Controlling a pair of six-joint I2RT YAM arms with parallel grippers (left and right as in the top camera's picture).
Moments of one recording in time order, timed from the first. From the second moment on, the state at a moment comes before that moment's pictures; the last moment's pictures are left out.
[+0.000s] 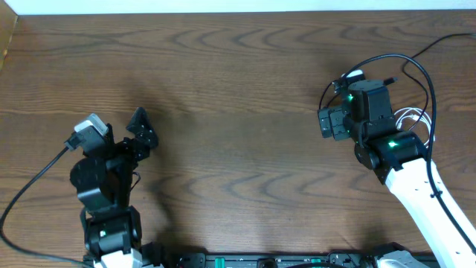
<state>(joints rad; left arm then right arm) 0.25 0.64 0.46 -0.02 0.20 -0.46 0.30 1.26 0.97 -0.53 0.20 -0.01</state>
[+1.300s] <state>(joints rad) 0.01 0.12 0.22 0.05 0.20 -0.46 0.30 1.26 0.97 -0.53 0.20 -0.01</state>
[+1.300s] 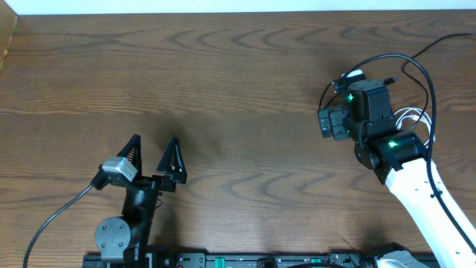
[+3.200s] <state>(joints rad) 0.01 0.01 0.01 -0.09 0.18 -0.46 0.30 1.26 0.97 -0.53 0.20 -0.01</state>
